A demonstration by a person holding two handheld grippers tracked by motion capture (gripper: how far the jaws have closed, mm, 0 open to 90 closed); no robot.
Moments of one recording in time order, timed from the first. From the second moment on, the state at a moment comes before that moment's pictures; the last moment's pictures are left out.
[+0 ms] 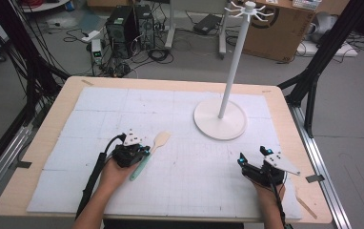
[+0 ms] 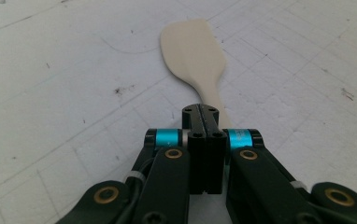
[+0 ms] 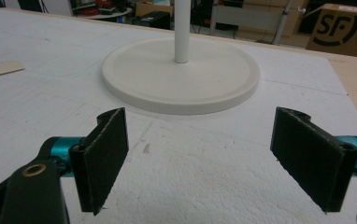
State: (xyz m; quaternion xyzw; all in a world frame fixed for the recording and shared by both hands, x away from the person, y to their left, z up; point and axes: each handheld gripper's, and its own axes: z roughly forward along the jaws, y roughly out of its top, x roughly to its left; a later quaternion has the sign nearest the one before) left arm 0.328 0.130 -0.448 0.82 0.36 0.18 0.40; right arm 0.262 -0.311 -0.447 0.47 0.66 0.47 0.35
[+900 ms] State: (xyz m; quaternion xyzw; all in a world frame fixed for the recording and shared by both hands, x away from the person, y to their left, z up) left arm 0.321 0.113 -0.447 0.83 0.32 0.18 0.41; right arm 0.262 -0.310 -0.448 0.47 0.66 0.46 0.35
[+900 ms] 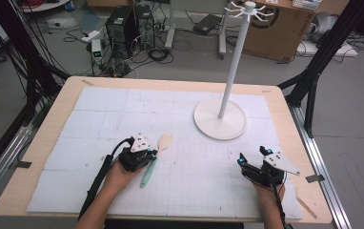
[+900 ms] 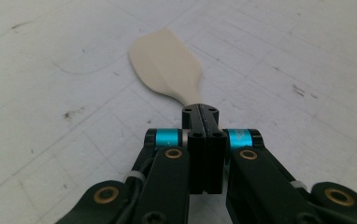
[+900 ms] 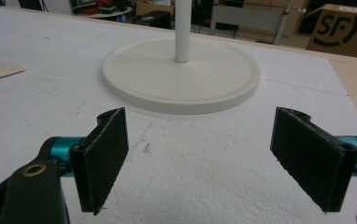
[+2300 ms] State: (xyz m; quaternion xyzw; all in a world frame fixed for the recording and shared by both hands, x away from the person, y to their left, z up) left arm 0.365 0.085 -0.448 0.82 0.37 0.18 0.40; right arm 0.262 -0.310 -0.448 0.47 0.66 0.46 0.36
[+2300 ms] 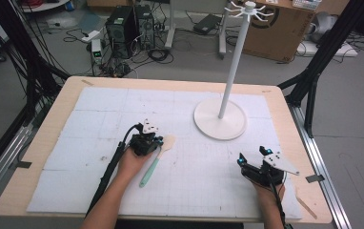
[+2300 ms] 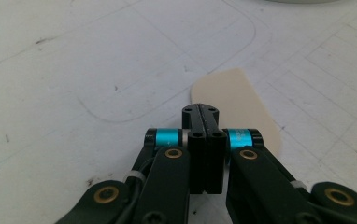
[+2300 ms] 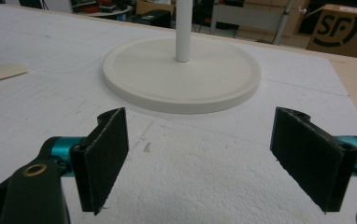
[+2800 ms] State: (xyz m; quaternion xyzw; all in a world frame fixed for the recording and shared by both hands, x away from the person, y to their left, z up) left arm 0.349 0.060 -0.447 0.86 0.29 0.13 0.41; right arm 0.262 -0.310 -0.448 0.47 0.66 0.46 0.36
